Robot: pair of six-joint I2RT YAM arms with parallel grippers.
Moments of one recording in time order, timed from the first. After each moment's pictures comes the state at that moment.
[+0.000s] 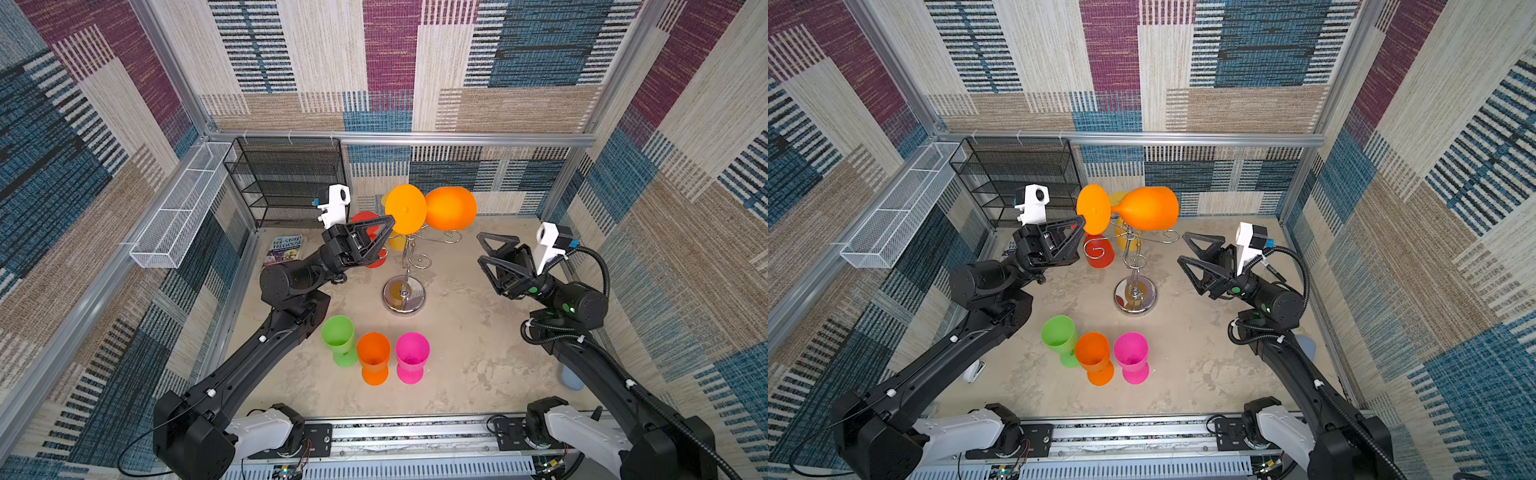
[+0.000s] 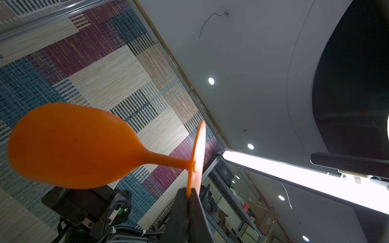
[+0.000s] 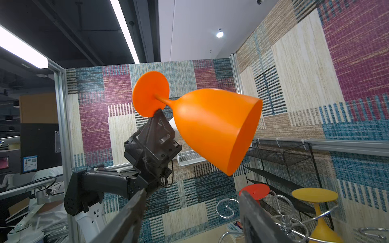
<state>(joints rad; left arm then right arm) -0.54 1.22 1.07 1.06 0.66 -1.68 0.22 1.07 0.73 1.22 -0.86 0.92</state>
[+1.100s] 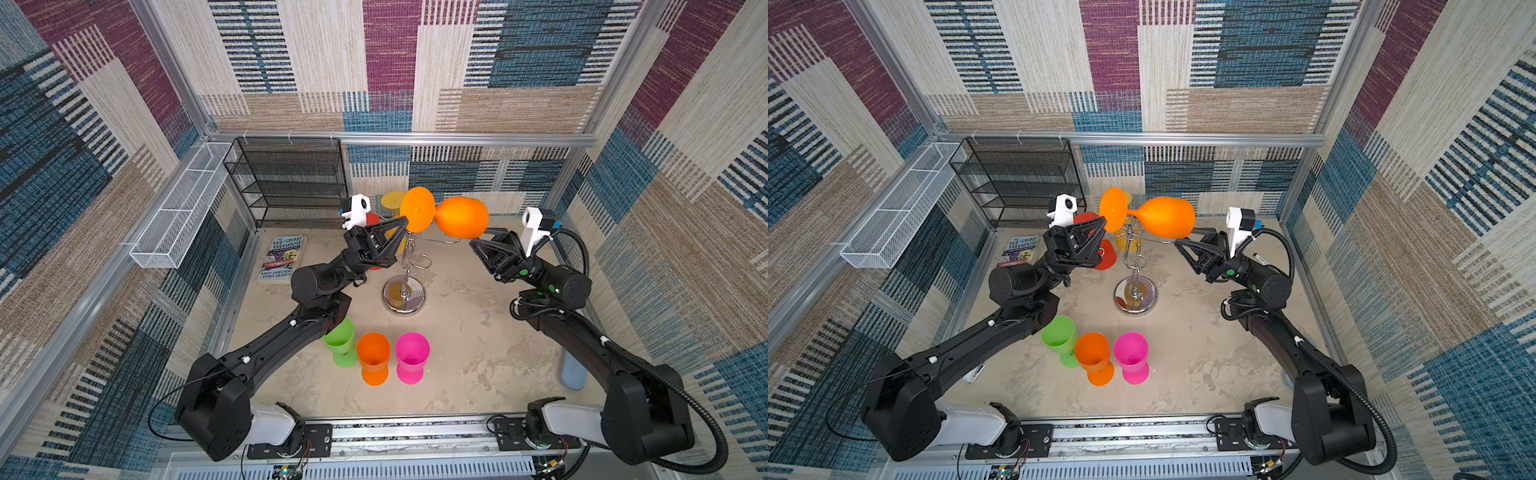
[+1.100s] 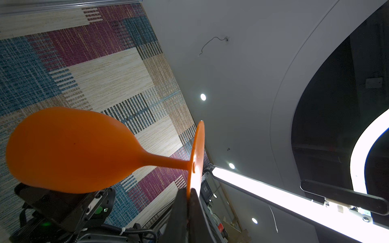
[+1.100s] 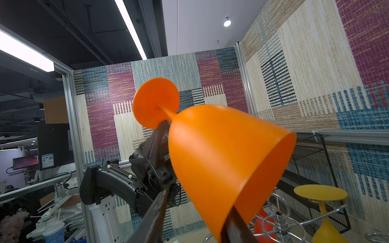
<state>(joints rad) -0.60 1.38 1.01 1.27 0.54 -1.82 0.19 1.27 0.80 1.41 -0.93 1.05</state>
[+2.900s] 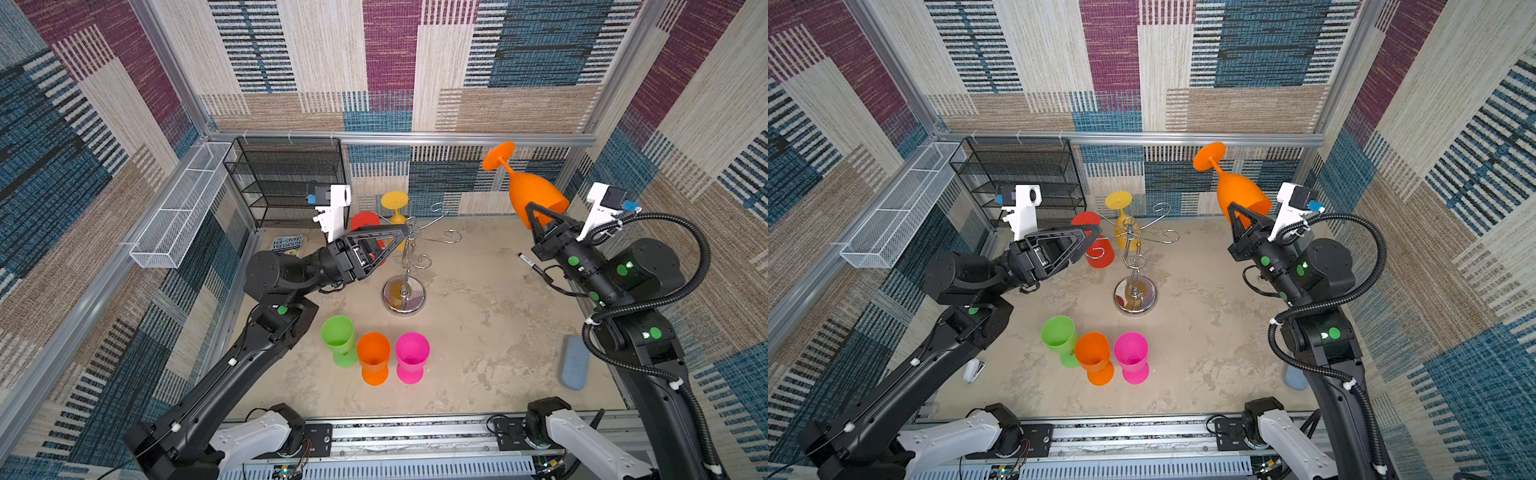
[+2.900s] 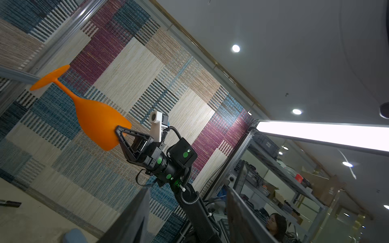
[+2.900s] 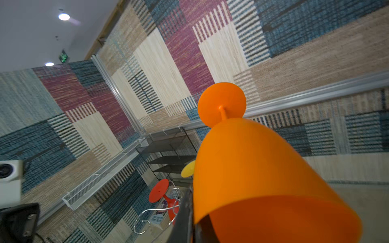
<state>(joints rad) -0.62 1.06 1.22 0.45 0.70 -1.09 0.18 0.86 1.29 -0.33 -0.22 0.49</state>
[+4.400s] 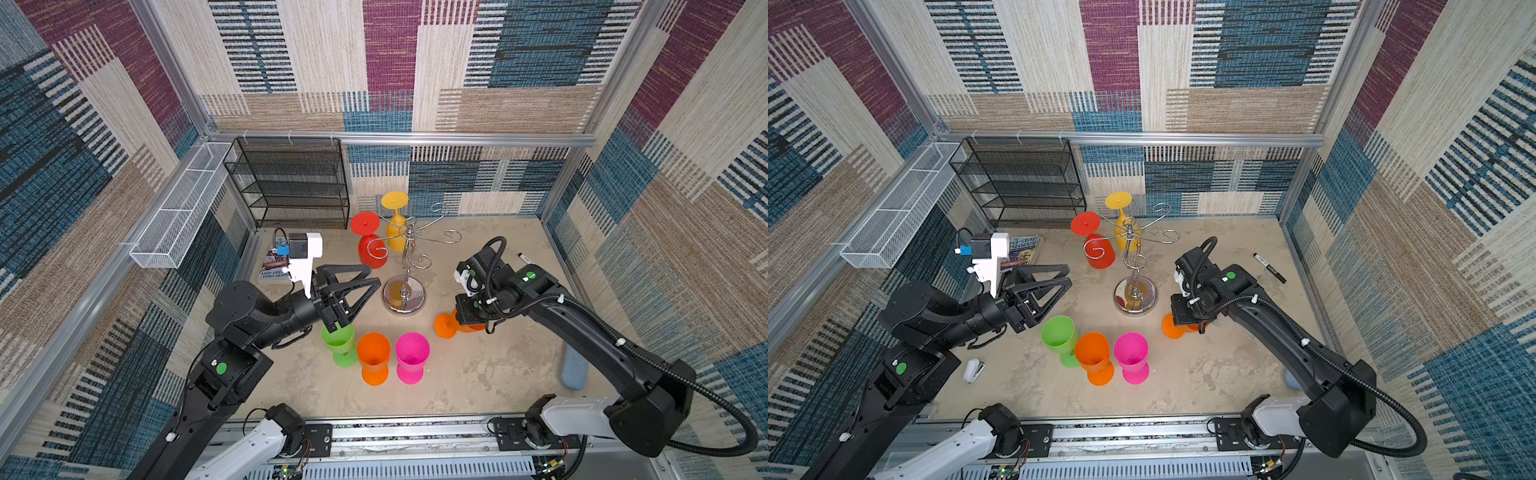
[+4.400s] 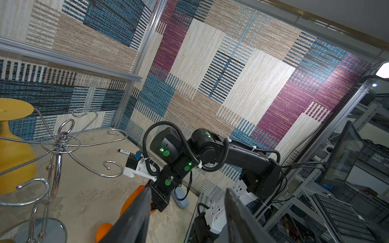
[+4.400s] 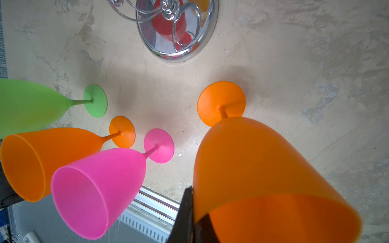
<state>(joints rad) -0.62 0.77 1.13 -0.18 0.53 -0.57 0.59 1.34 1.29 -1.15 -0.15 0.42</state>
